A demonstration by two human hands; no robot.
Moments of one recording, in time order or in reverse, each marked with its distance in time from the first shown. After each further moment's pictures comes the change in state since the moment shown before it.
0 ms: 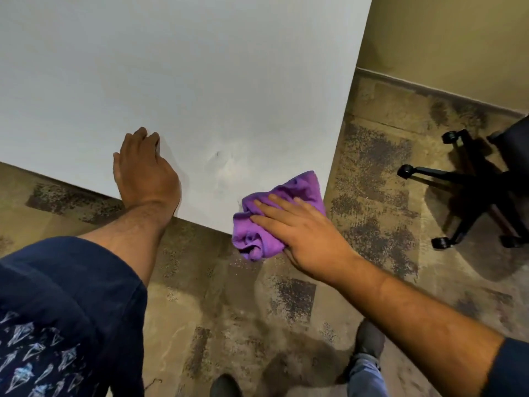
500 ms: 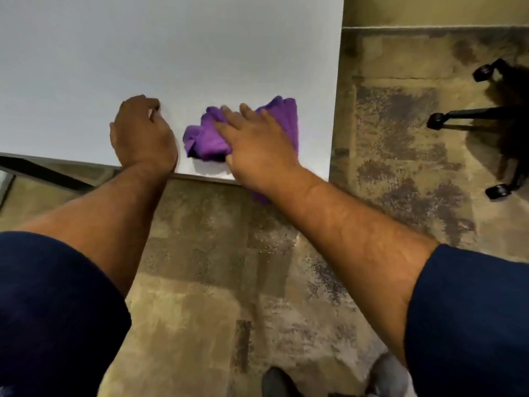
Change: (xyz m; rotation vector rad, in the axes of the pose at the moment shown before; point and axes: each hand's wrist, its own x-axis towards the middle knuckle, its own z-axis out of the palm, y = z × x) left_hand 0.000 -0.007 0.005 -0.061 0.069 0.104; right_hand 0.088 -0.057 0.026 -0.016 0.235 0.258
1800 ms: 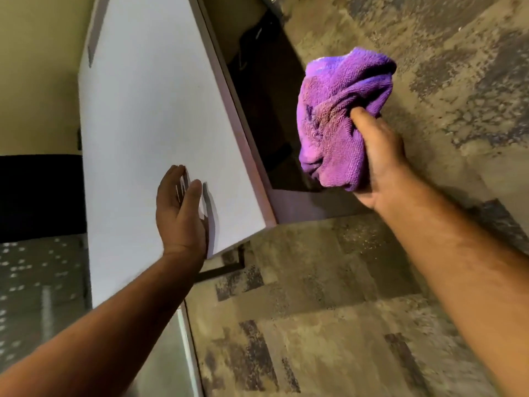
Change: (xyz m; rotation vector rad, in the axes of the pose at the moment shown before) left_hand -0.078 0.121 0.044 -0.333 -0.373 0.178; right_hand -0.117 0.183 0.081 2.449 0.896 0.810
